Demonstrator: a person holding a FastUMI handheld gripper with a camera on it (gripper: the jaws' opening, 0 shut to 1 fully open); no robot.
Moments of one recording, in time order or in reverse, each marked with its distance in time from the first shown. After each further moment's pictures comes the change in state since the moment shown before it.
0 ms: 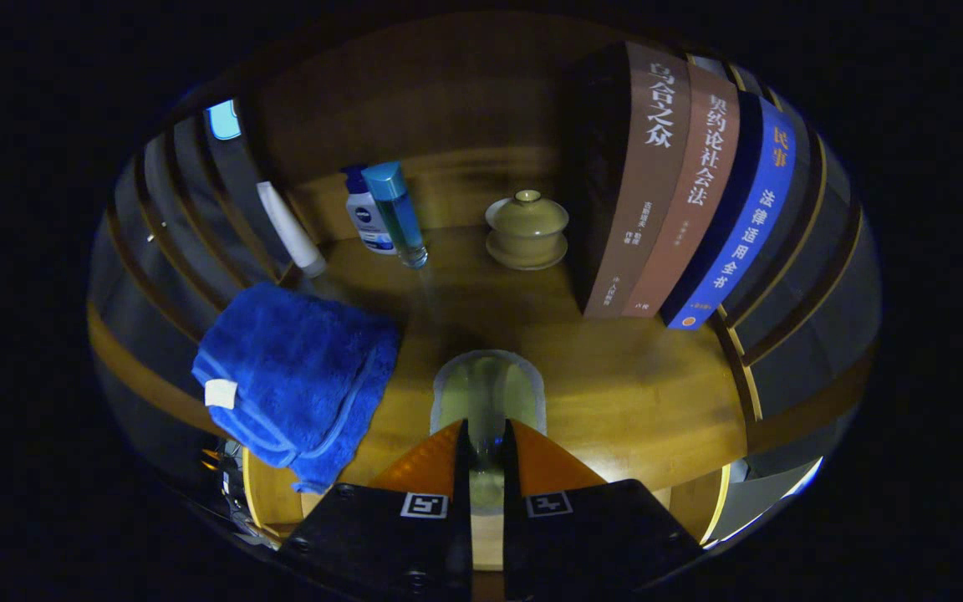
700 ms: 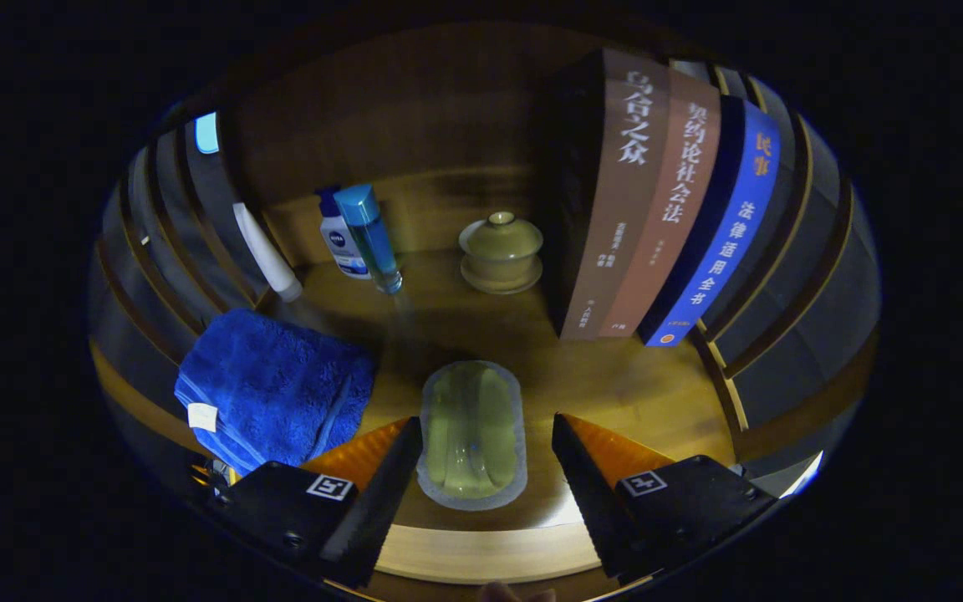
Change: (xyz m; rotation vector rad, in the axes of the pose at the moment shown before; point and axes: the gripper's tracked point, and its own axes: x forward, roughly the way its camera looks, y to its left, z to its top) arm -0.019 -0.014 0.018 0.039 -0.138 -0.040
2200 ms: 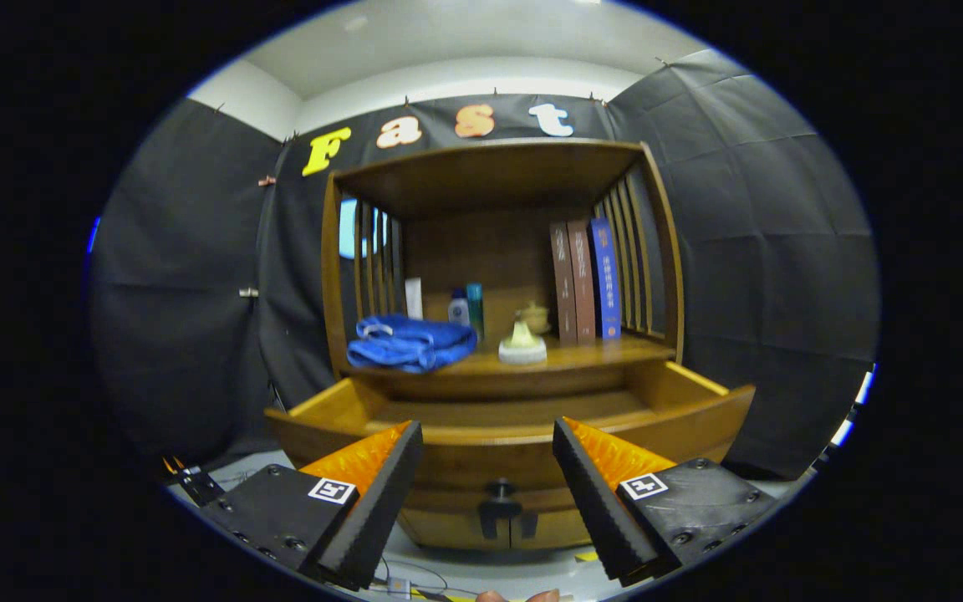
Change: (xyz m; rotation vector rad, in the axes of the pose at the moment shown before) arm -0.183 0.024 -0.266 -0.046 -0.683 0.122
